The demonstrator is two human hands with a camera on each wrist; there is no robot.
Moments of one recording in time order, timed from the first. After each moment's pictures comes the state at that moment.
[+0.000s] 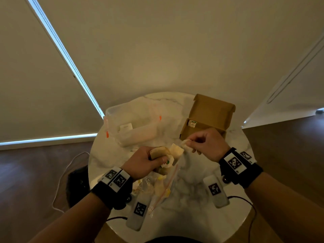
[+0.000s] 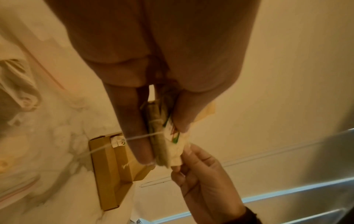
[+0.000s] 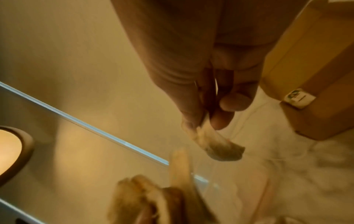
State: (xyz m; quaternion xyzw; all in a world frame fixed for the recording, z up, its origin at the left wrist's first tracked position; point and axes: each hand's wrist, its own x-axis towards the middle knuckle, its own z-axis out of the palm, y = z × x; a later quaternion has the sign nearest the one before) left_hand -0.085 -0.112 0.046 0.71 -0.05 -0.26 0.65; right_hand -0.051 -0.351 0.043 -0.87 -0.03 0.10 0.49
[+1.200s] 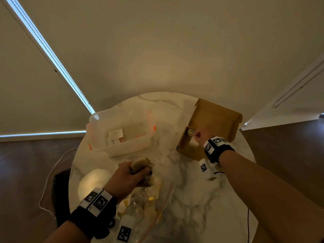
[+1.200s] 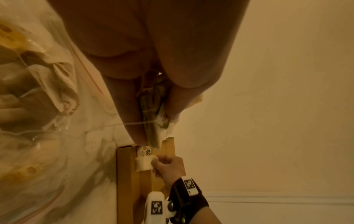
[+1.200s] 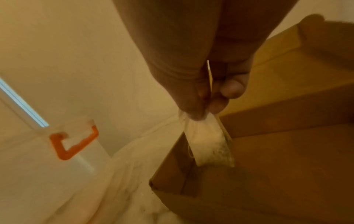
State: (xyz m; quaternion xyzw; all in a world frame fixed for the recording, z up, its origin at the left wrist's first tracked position) left_hand -0.029 -0.104 -0.019 0.68 0.14 -0.23 0.68; right_hand 0.121 -0.395 -0.071 -0.96 0.05 0.22 0.17
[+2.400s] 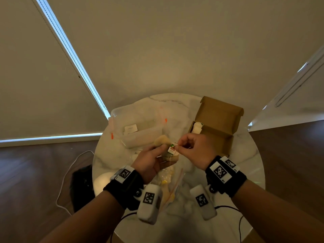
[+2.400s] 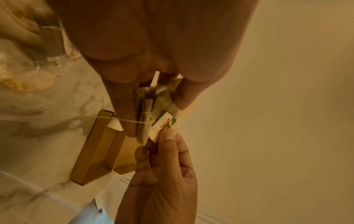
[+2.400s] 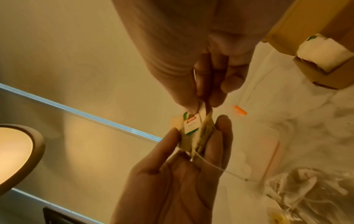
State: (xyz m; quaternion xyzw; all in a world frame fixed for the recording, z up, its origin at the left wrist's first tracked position) left_hand -0.062 -0.126 0.028 0.47 0.18 -0.25 0.83; right_hand -0.046 -0.300 0.031 -0.84 -0.04 0.04 0.54
